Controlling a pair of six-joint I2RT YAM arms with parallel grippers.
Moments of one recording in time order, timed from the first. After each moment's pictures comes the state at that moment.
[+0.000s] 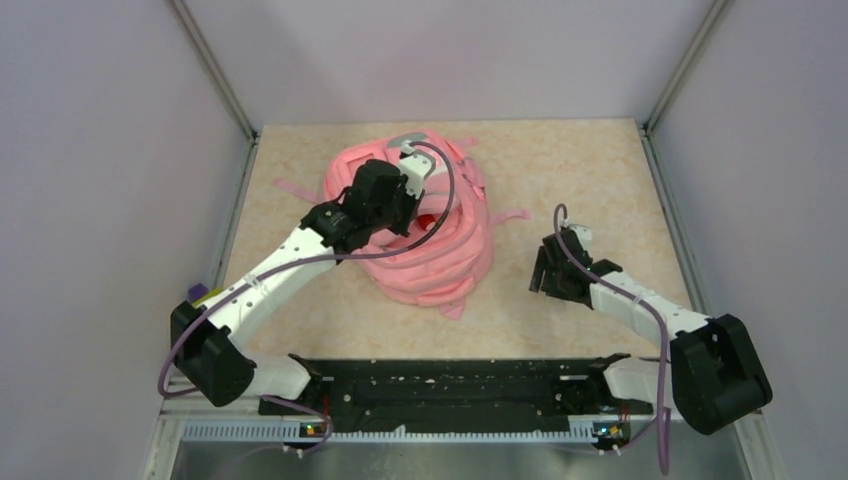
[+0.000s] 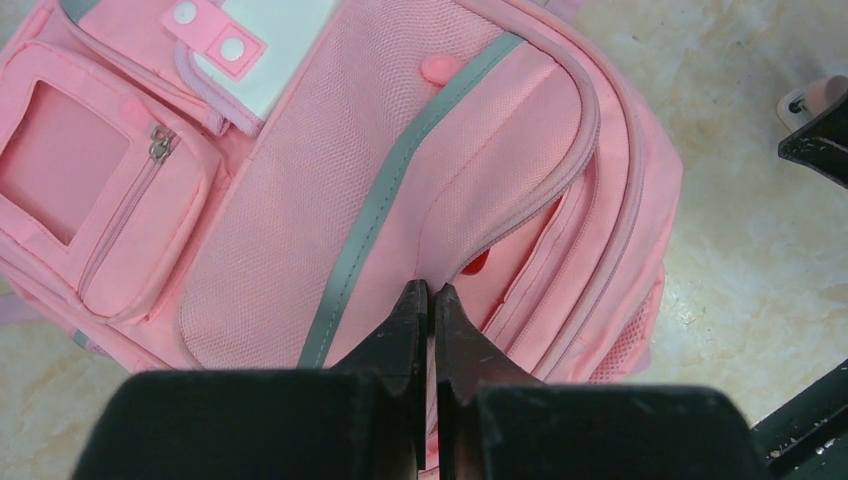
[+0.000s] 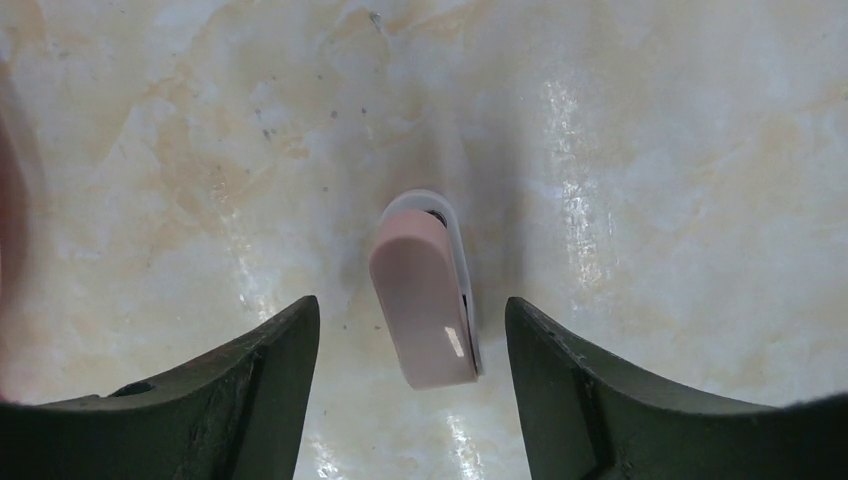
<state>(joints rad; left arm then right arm) -0.65 1.35 1.25 -0.49 -0.04 0.02 0.41 1.19 0.57 -0.41 0.27 0.59</state>
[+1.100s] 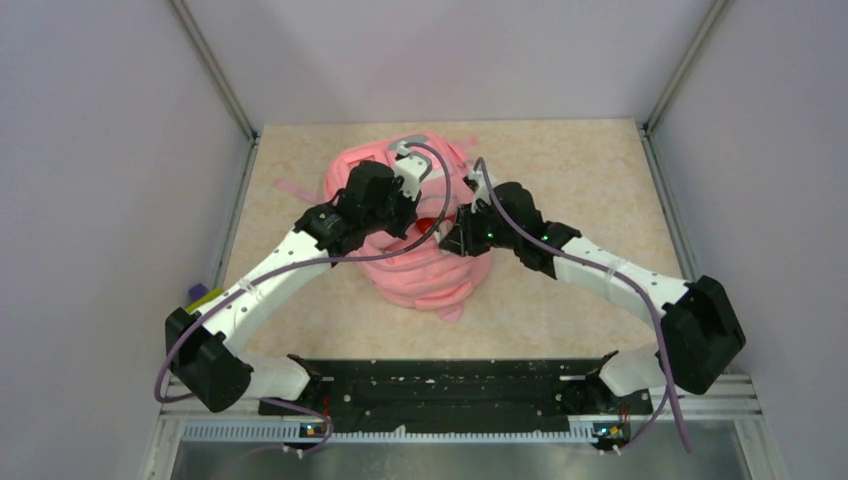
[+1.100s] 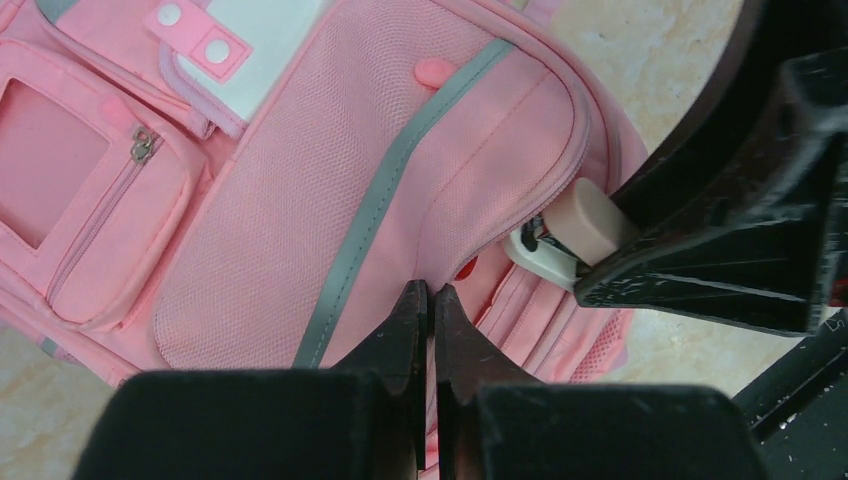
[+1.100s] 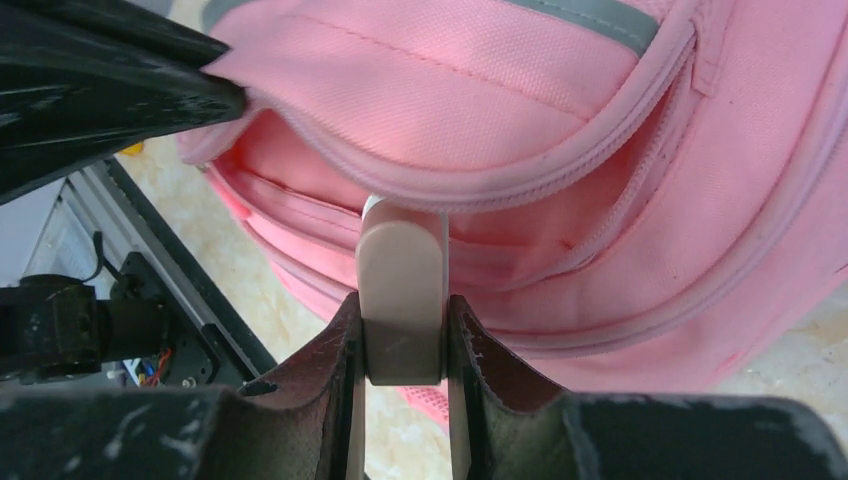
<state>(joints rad) -0.64 1.32 1.23 -0.49 0.03 0.00 0.71 1.36 0.98 -0.12 -0.23 0.41</state>
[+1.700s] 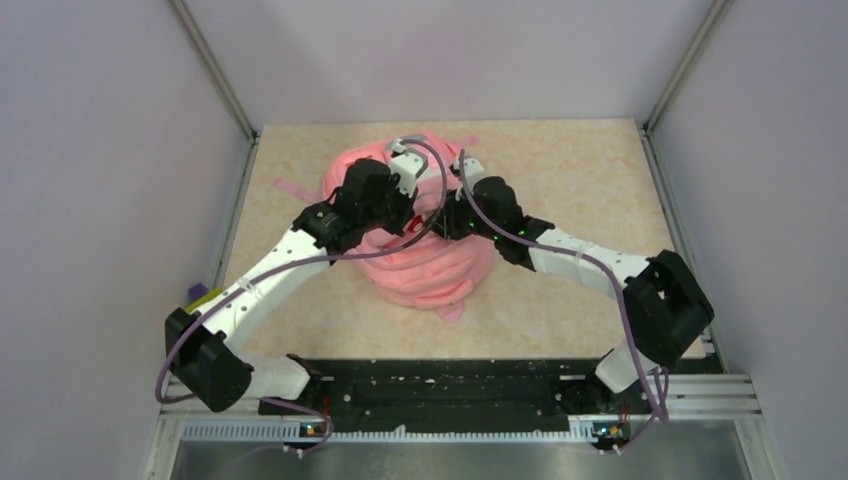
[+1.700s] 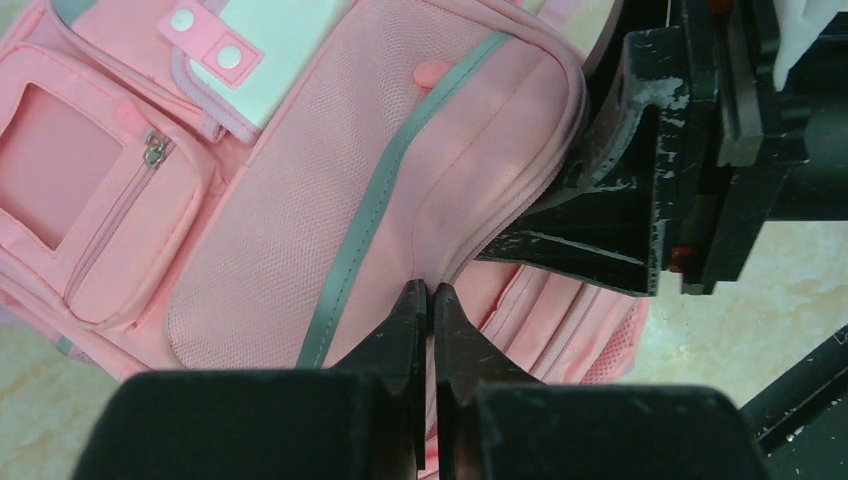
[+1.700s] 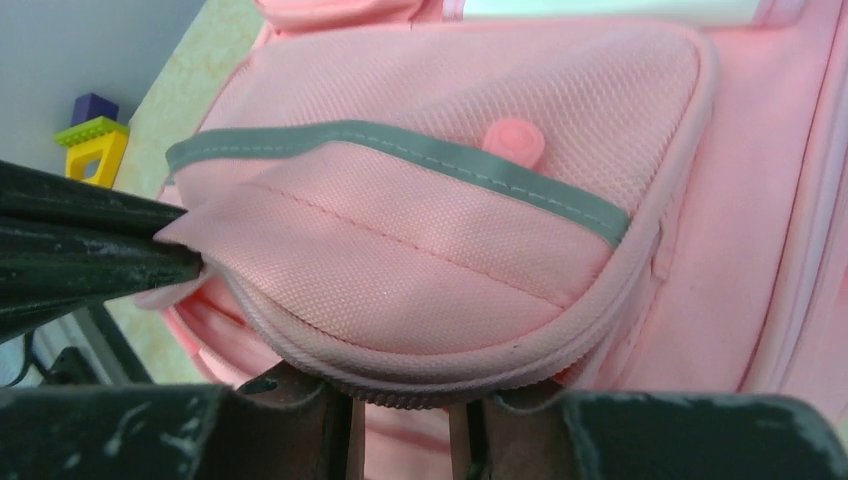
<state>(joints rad) -0.63 1.32 1.23 -0.49 0.04 0.00 0.73 1.56 1.04 0.11 -0.13 0.38</state>
